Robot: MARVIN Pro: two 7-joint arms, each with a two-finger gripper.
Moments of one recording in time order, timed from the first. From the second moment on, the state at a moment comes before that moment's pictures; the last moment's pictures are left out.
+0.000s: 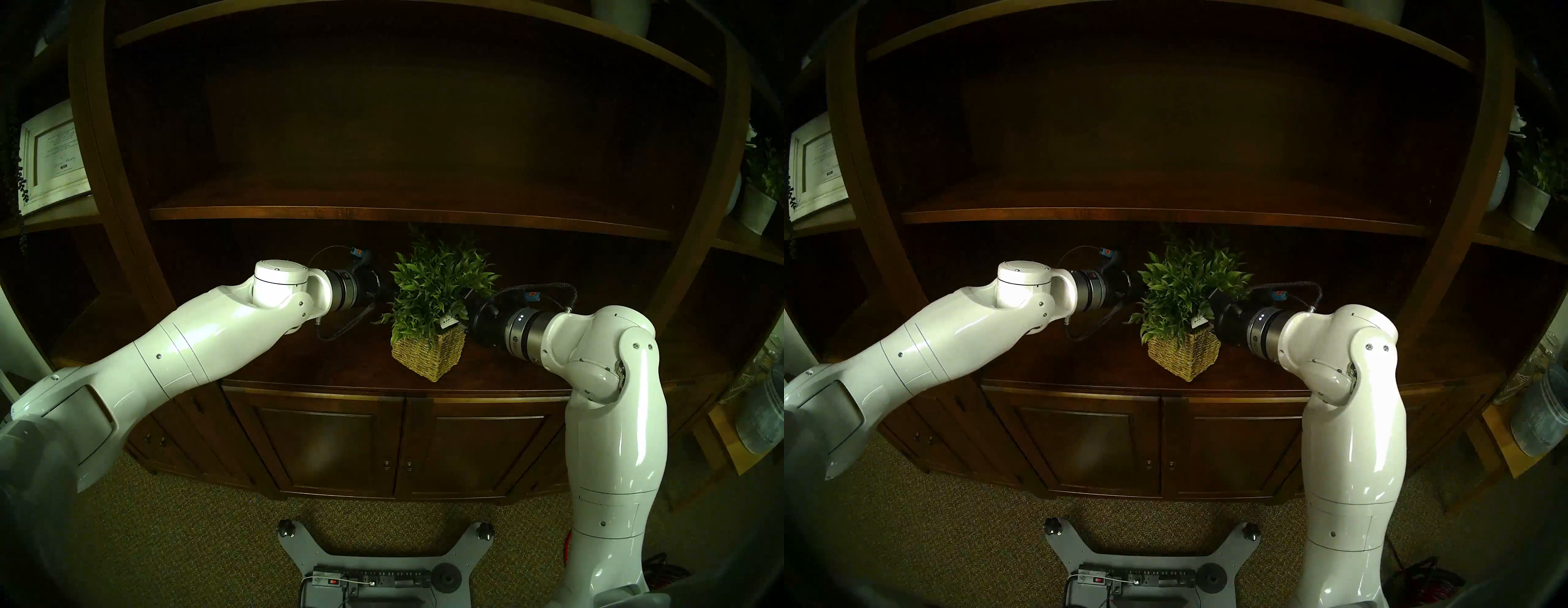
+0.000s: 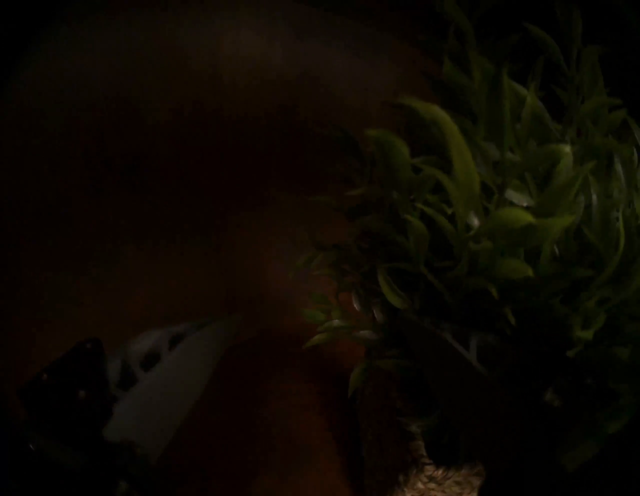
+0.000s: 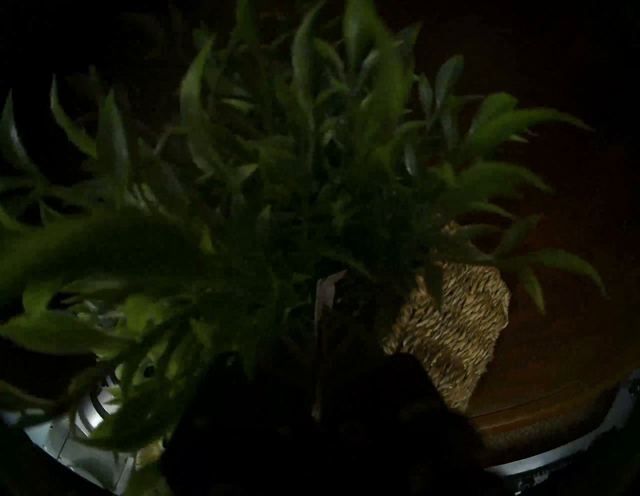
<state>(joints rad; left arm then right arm) 0.70 -0.91 -0.54 -1.48 -1.13 0.38 -0.03 -1.53 -1.56 1.68 -2.11 1.60 0.96 -0.86</state>
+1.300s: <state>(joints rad) 0.75 -0.73 -0.53 -1.64 -1.10 0.41 -0.02 -1.59 -1.50 1.56 -2.14 1.50 0.96 -0.79</state>
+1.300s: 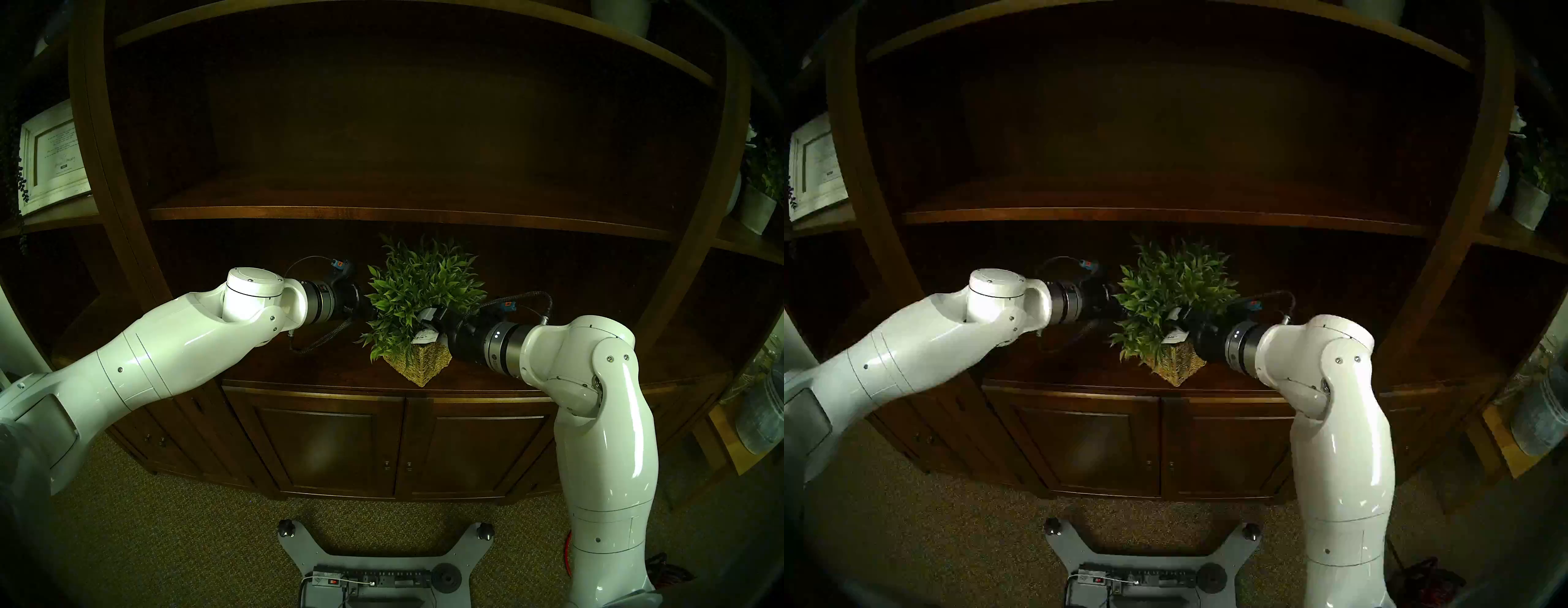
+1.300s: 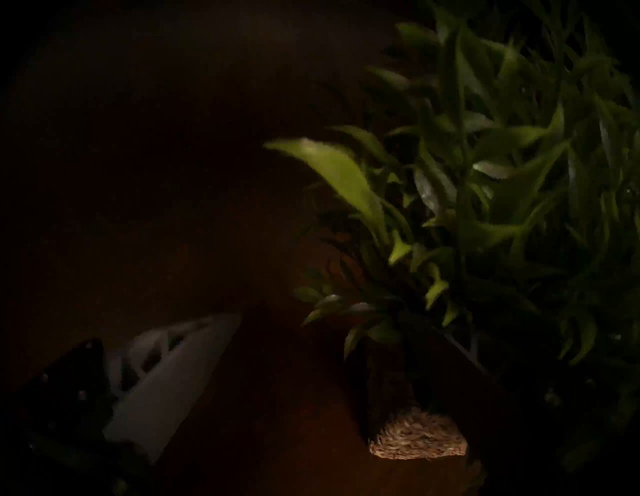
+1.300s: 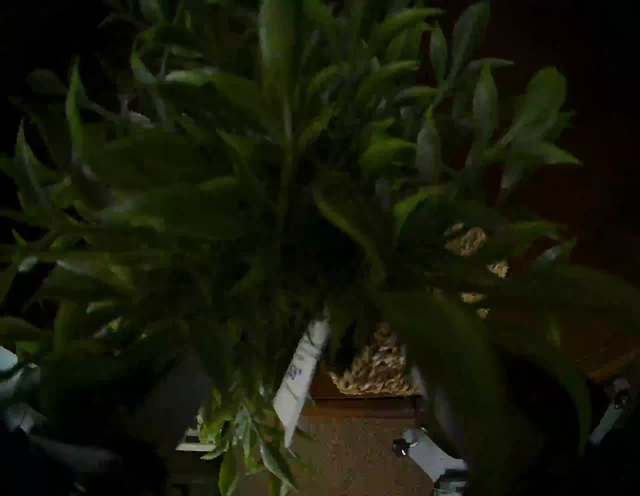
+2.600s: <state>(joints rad) 0.88 -0.36 -0.72 -1.95 -1.13 0.47 -0.12 -1.71 -1.47 1.57 -2.30 1.50 0.96 -0.79</state>
